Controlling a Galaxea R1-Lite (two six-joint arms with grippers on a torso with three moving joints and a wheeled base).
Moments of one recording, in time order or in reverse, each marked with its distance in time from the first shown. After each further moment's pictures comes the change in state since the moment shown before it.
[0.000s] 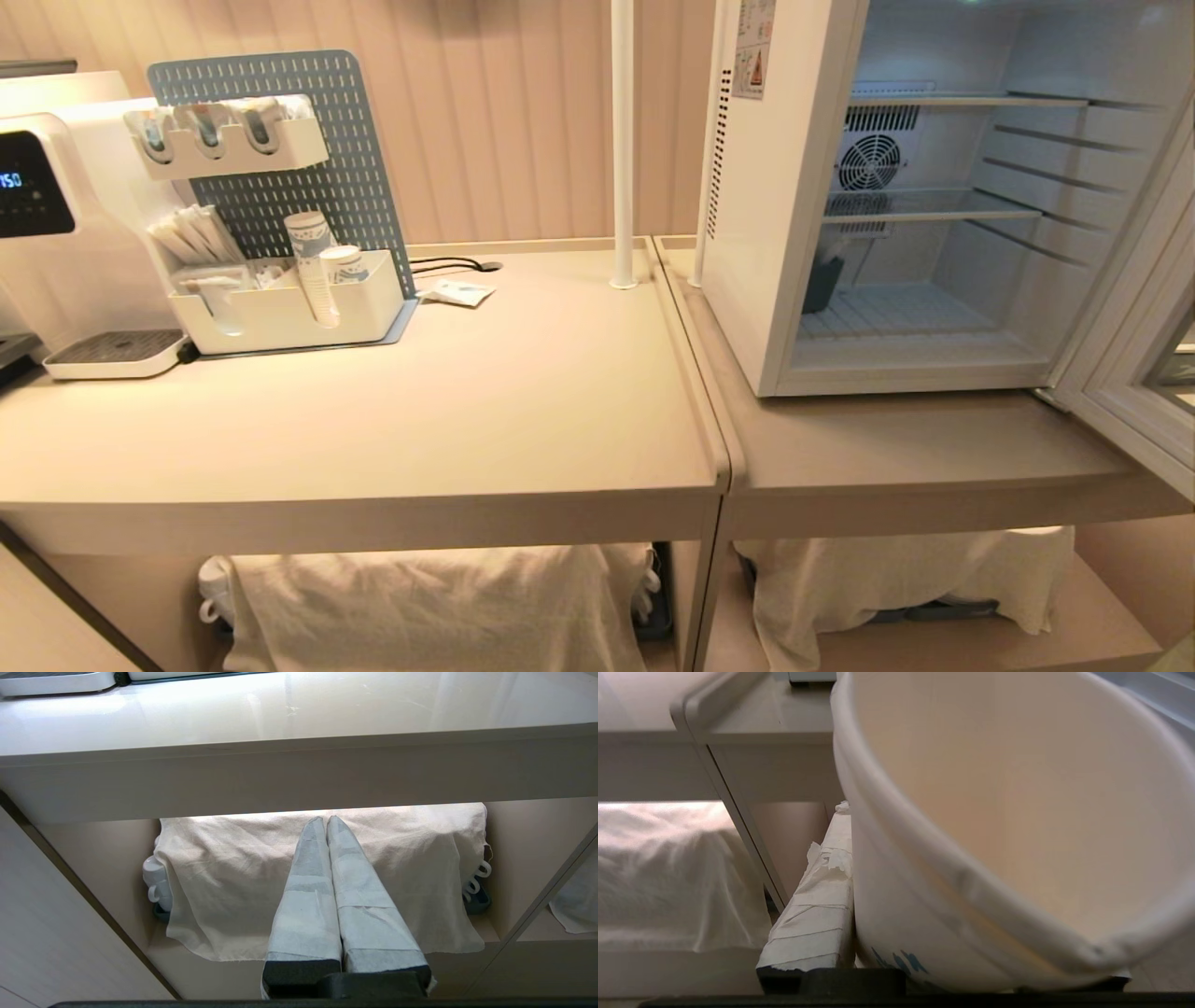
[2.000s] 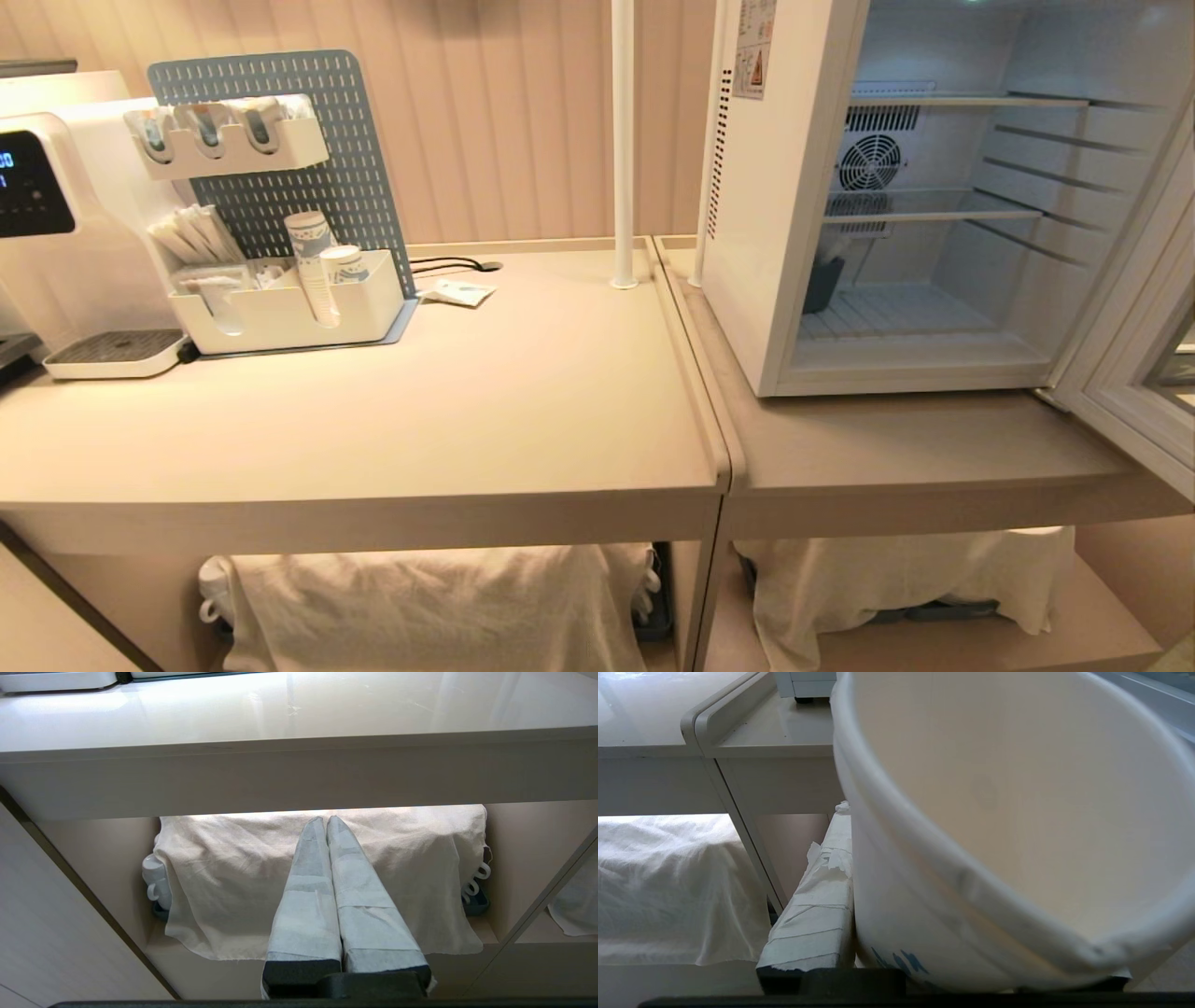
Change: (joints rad) left arm 0.000 0.000 0.000 0.001 0.005 -0.009; right arm 0.008 -0.057 0.011 -0.008 -0.004 0.013
